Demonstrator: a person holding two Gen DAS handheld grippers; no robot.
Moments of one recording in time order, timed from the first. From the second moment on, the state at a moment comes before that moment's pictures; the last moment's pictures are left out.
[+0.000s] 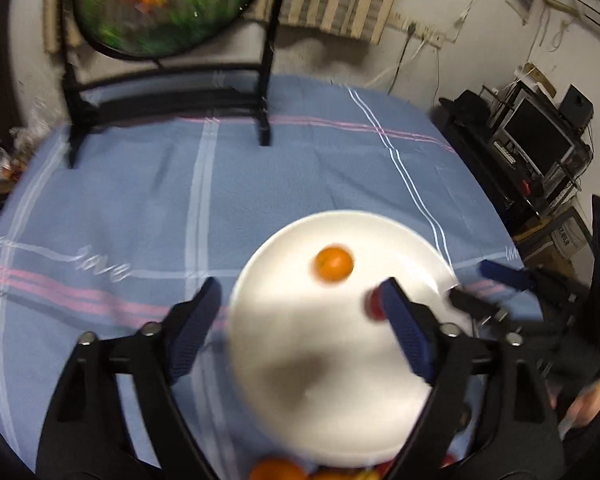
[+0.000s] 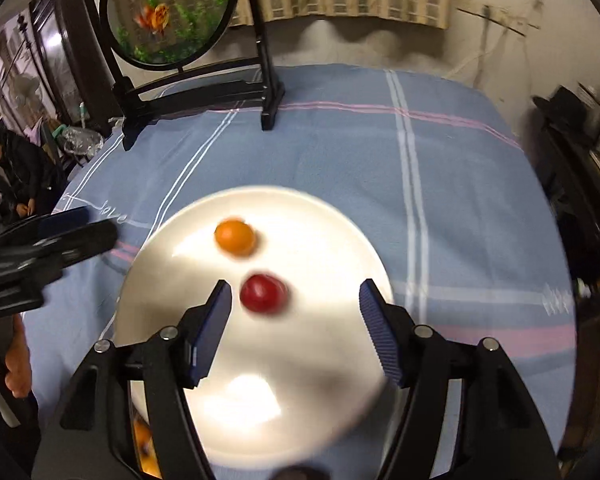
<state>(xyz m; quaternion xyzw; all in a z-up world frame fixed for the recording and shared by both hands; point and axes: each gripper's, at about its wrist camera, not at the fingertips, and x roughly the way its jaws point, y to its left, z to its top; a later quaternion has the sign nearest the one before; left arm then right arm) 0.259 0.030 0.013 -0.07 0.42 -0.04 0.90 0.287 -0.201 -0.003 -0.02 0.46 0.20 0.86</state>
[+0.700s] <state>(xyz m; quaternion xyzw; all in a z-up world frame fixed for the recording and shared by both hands) 0.012 0.034 -0.047 -0.05 0.40 -0.02 0.92 0.058 -0.227 -0.050 -0.03 0.43 0.16 0.89</state>
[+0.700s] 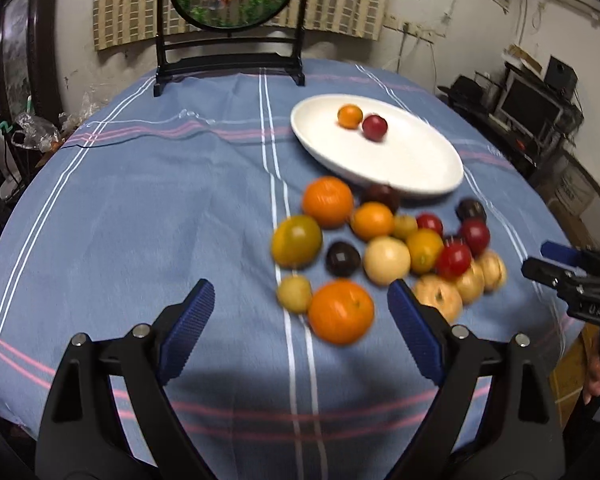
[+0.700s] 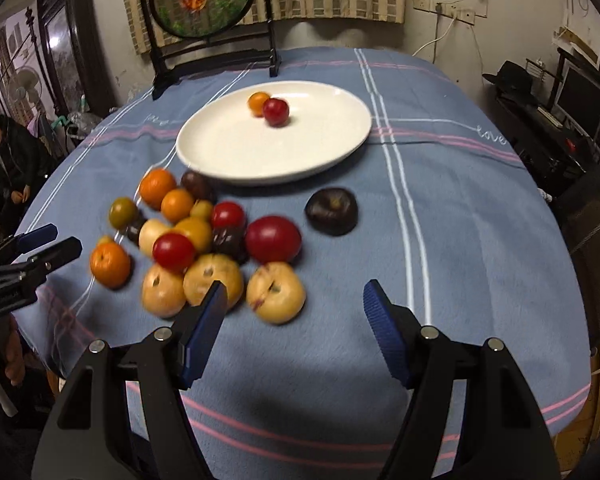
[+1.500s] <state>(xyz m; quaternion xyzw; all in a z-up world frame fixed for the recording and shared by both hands) 0.009 0.030 -0.075 -0.04 0.43 -0.02 0.90 0.062 -0.219 -0.082 -0.02 0.46 0.18 0.87</state>
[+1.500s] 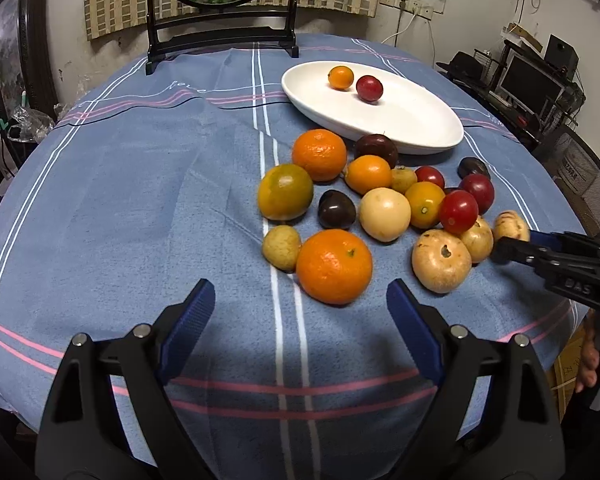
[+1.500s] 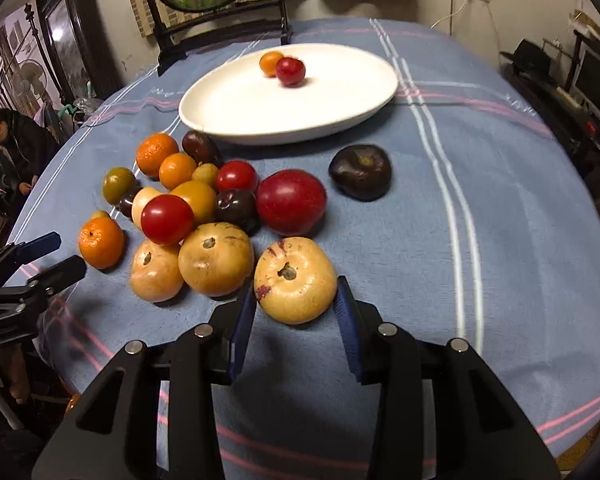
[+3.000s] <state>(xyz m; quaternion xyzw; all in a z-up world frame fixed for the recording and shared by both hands) 0.110 0.013 -0.010 -0.04 0.41 -0.08 0.91 0.111 -0.207 -0.023 -0.02 0.43 0.23 0.87</state>
